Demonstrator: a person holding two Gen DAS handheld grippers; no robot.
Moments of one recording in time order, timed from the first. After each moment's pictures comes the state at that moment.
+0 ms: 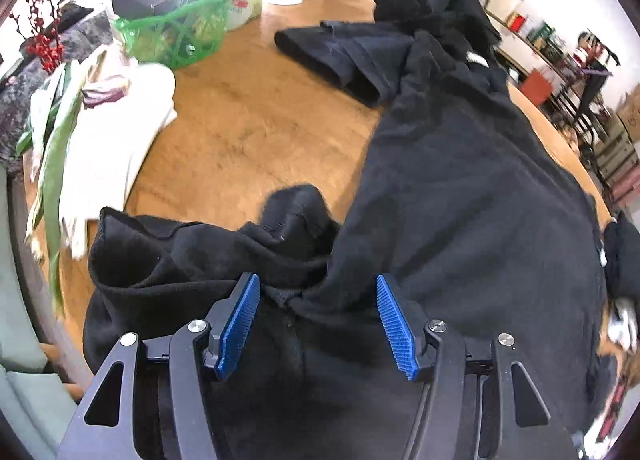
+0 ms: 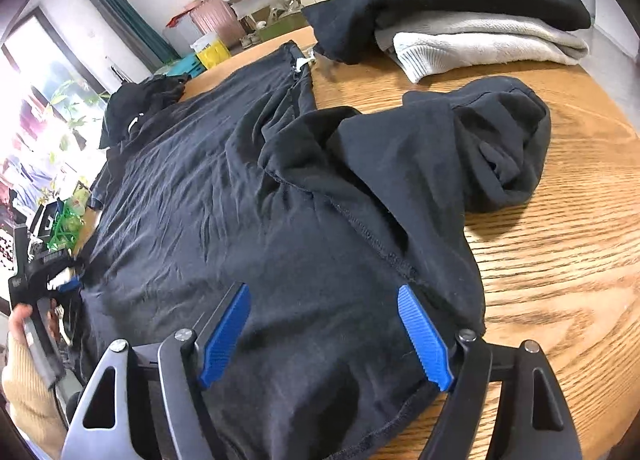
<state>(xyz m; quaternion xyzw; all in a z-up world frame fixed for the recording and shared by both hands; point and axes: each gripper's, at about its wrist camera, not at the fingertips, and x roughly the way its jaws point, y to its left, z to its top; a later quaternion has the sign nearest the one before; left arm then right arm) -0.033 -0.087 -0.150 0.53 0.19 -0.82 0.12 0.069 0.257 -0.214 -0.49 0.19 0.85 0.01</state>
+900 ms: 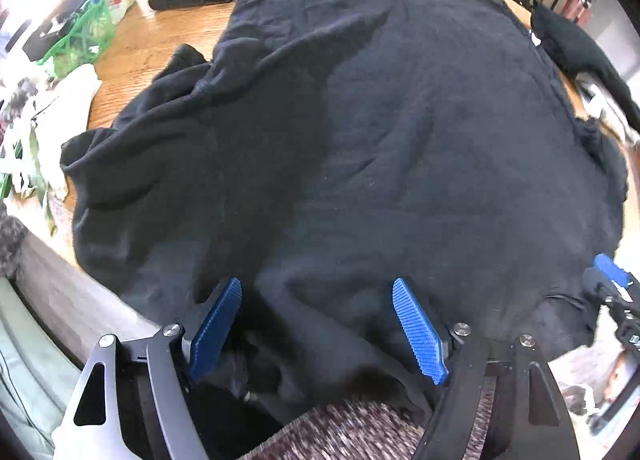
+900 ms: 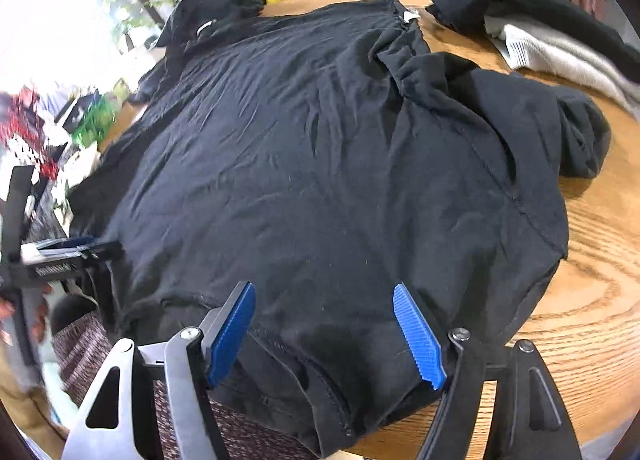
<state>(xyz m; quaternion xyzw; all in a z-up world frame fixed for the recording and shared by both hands) 0.060 -0.013 -0.145 0.61 0.00 -0.79 -0.02 0.091 0.177 -0.214 -0.55 0.08 0.83 -0.08</state>
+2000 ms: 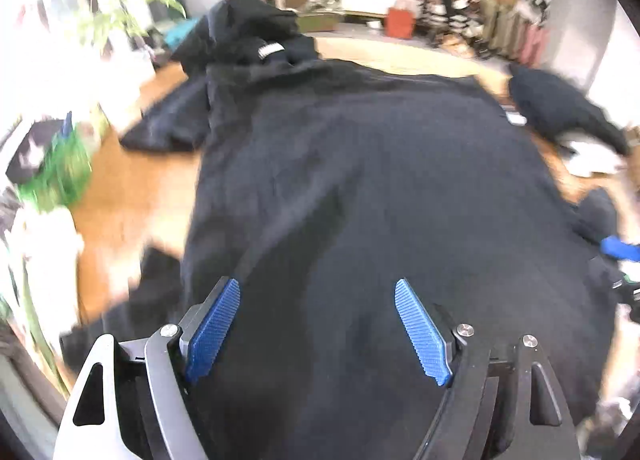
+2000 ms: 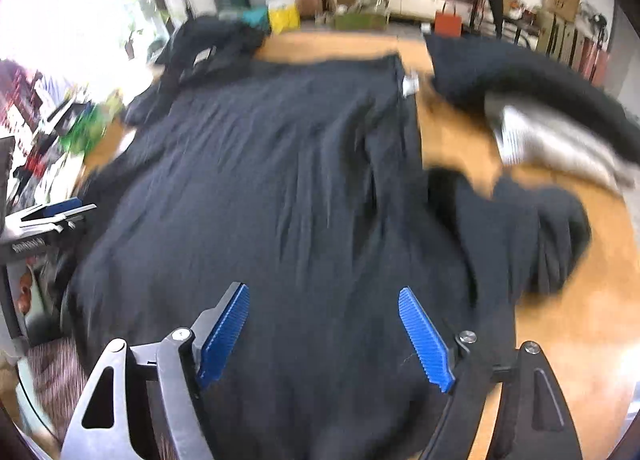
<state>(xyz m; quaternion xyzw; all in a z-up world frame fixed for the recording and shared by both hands) -0.050 0.018 -0.144 0.48 -0.06 -0.87 -0.03 0.013 0.193 -0.180 -0.49 0.02 0.87 -0.06</state>
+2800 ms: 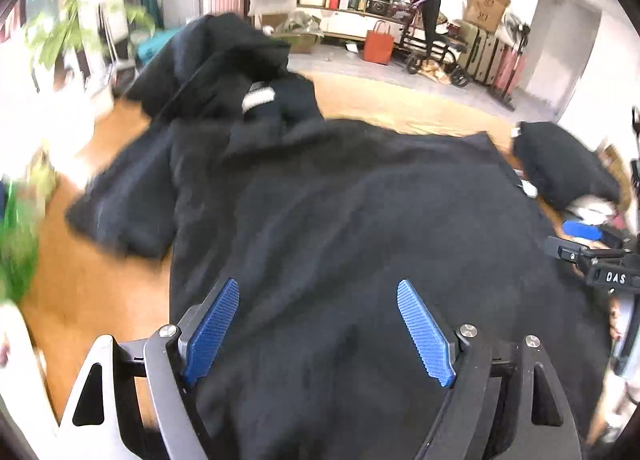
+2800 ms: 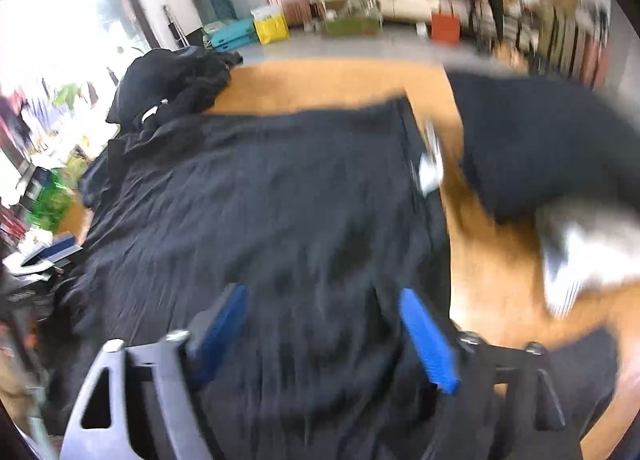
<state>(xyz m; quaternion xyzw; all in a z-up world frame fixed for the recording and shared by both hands) -0.163 0.003 -0.143 0.45 -0.03 -0.89 -0.09 -0.134 0.188 -0.184 -0.49 0.01 0.87 -0.04</state>
